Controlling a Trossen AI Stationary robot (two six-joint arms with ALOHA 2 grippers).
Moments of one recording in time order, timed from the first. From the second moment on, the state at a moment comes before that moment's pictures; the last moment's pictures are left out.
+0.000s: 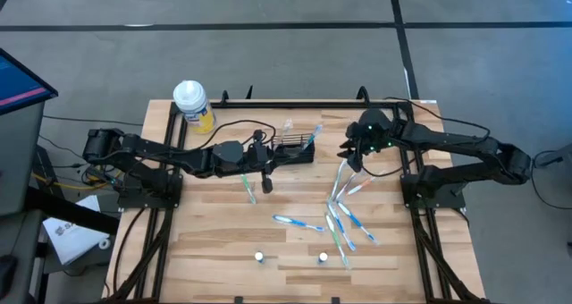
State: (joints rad) left arm -0.01 1.41 0.77 0.48 -0.26 0.07; right arm -0.47 1.10 0.65 -0.38 -0.24 0.05
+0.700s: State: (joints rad) left arm -0.02 1.41 0.77 0.48 -0.23 0.07; right arm -0.57 1.10 0.60 -0.63 -0.13 0.08
